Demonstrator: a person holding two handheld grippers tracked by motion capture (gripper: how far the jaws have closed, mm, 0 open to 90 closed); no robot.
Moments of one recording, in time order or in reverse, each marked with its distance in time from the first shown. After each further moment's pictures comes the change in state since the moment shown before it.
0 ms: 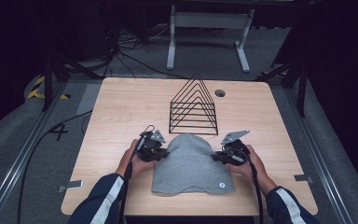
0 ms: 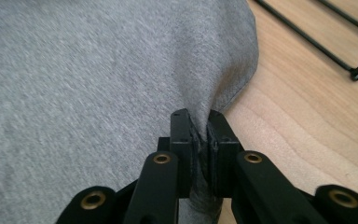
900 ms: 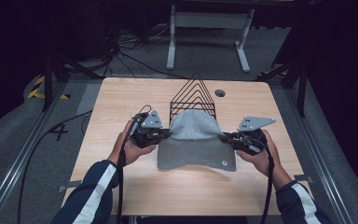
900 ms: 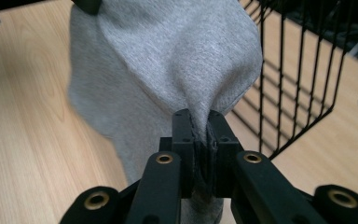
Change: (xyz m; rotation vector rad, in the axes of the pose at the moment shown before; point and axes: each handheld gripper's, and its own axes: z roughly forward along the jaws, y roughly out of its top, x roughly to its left) left arm -0.007 0.058 -0.090 -0.228 0.074 0.175; right arm 0.012 0.047 -0.086 -0.250 -0.088 -0.116
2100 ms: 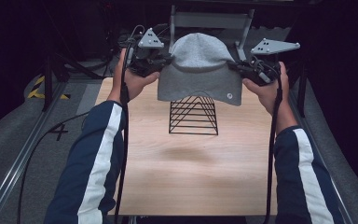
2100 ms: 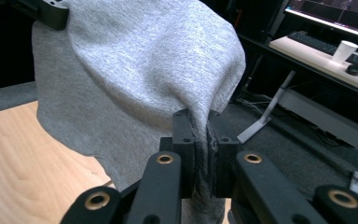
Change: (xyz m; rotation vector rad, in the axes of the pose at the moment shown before) left arm 0.089 0.138 -0.056 -0.180 0.244 -0.004; right arm -0.082 0.148 -0.037 -0.216 -0.243 -0.026
